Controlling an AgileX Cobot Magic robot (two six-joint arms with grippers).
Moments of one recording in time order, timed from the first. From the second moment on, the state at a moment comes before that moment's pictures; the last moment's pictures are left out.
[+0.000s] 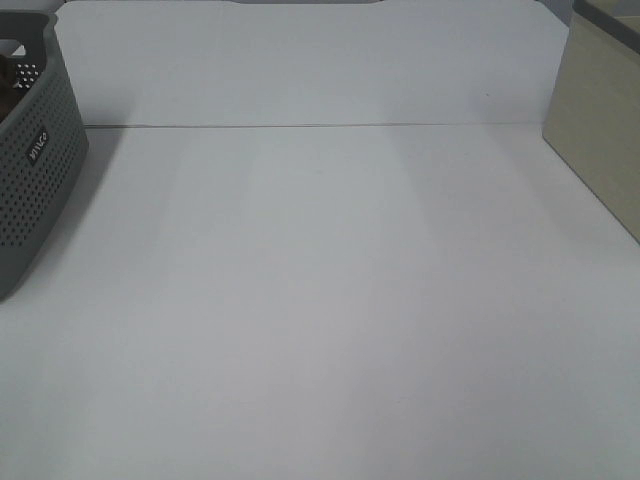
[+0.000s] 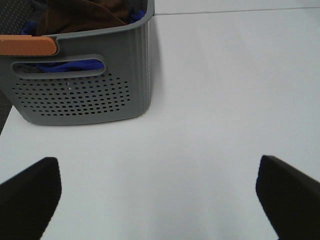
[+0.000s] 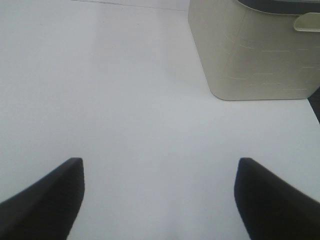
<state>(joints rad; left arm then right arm) -0.02 0.00 -0.50 0.01 1.05 -0.02 -0.05 0.00 -0.50 0.08 1.07 -0.12</state>
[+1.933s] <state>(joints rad) -0.02 0.00 -0.50 0.01 1.05 -0.02 -0.05 0.00 -0.50 0.08 1.07 -0.12</state>
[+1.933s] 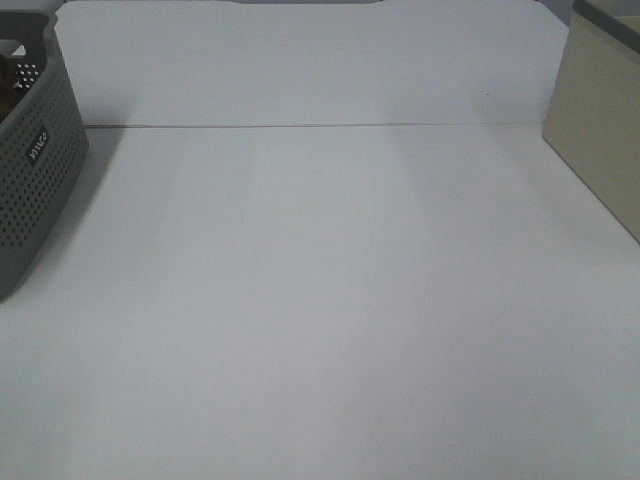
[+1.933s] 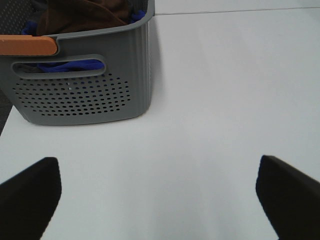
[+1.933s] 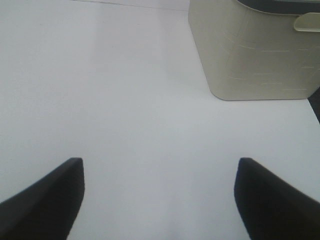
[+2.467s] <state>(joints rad) -0.02 0.00 -0.50 0.05 1.05 -0.02 -0.05 0.00 -0.50 0.08 1.07 -0.12</state>
